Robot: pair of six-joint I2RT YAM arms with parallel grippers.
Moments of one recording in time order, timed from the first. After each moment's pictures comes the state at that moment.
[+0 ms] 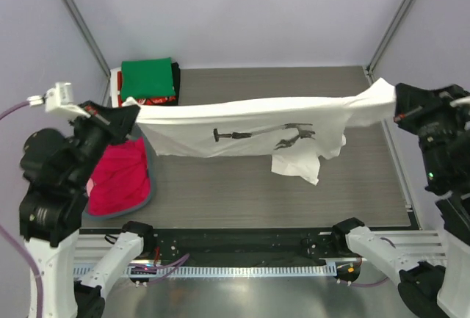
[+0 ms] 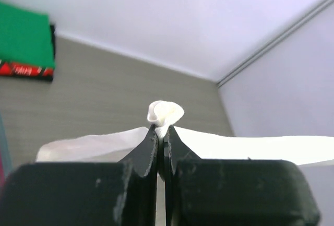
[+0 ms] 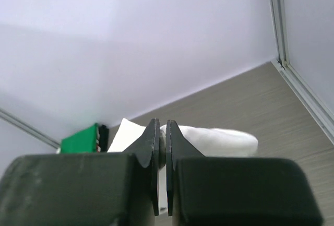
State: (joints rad) left arm -0.21 0.80 1.48 -0.77 0.03 -0.58; right arm 0.35 0.93 1.85 -0.91 0.50 0.45
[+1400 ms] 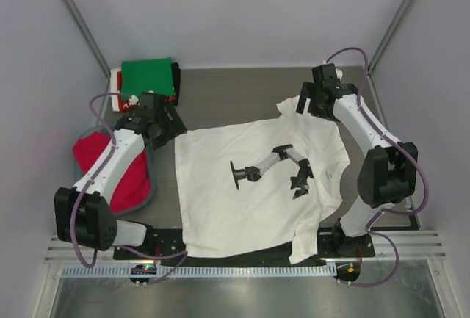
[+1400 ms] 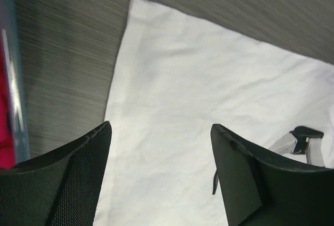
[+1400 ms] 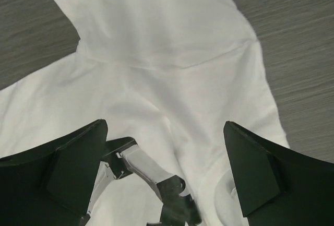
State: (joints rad) left arm -0.20 1.36 1.13 -0.69 -0.08 -0.69; right arm 0.18 1.68 1.47 -0.74 0.28 0.38
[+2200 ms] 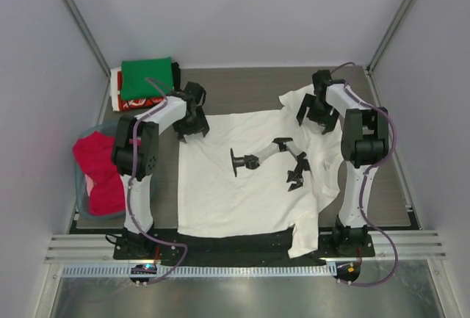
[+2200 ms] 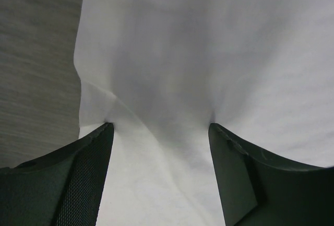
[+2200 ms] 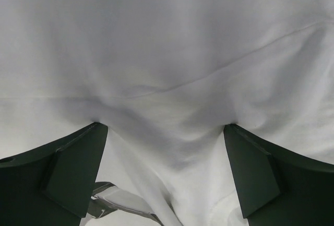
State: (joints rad) left arm -0.32 2.04 1.48 -0.74 -0.16 -0.68; right arm 0.06 2.13 1.62 -0.80 0.12 0.47
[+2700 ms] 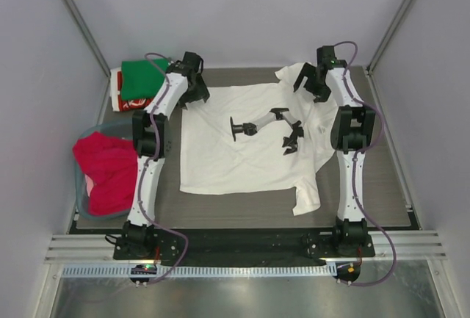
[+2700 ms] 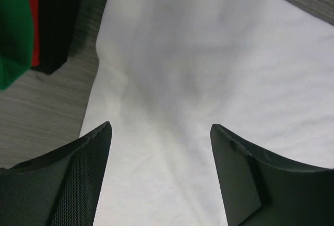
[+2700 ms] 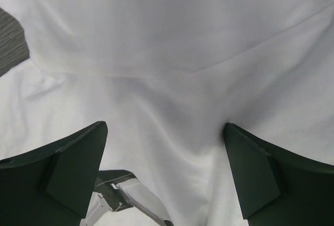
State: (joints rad) left arm -0.25 2.57 2.45 -1.00 -0.18 -0.63; right arm 0.02 2.56 2.41 -0.88 -0.04 0.48
